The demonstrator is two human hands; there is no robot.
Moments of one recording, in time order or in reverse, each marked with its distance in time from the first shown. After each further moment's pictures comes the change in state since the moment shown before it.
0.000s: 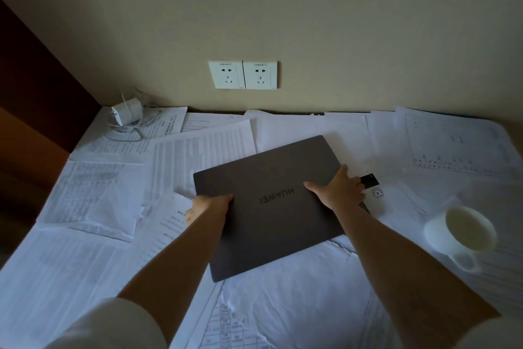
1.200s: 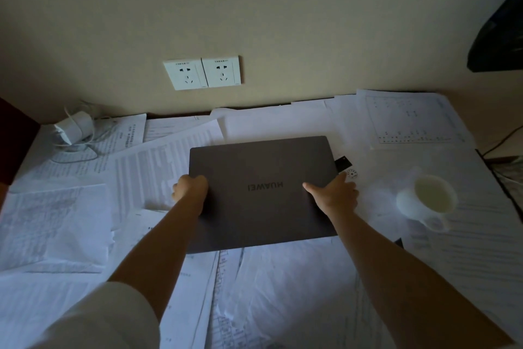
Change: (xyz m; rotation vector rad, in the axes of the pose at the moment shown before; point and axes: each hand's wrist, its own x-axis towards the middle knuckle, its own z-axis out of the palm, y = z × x) left_hand 0.057 0.045 0.019 0.117 -0.081 0.272; right_hand -0.026 0.030 -0.001 0.166 0.082 0.224
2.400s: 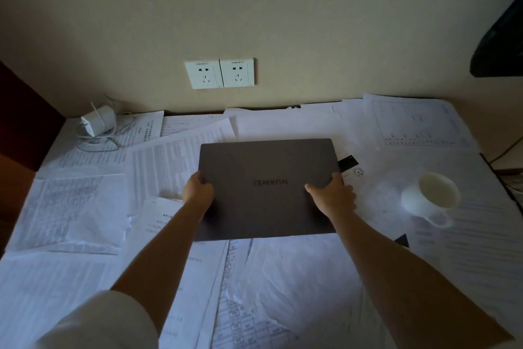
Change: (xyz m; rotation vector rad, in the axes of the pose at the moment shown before) left_hand -0.048 -0.023 -0.030 -0.077 -0.049 0.259; right_hand -0.026 -0.001 0.012 0.066 -0.051 -0.036
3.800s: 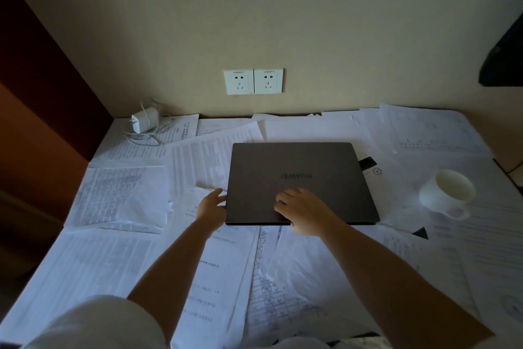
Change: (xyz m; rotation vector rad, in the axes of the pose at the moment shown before) left_hand -0.032 -0.074 -0.045 -0.090 -0.192 0.046; right_hand -0.091 -0.022 0.044 -0.913 -0.016 -1.447
